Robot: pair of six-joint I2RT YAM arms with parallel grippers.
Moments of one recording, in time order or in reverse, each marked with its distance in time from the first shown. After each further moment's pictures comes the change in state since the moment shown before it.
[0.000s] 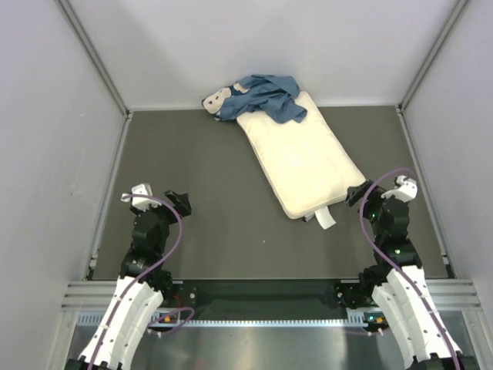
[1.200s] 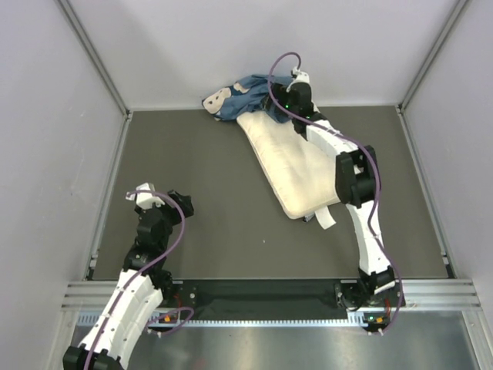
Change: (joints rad) left arm 0.000 0.105 -0.019 0.034 0.001 -0.055; right arm 0.294 1.915 1.727 0.222 -0.245 -0.027
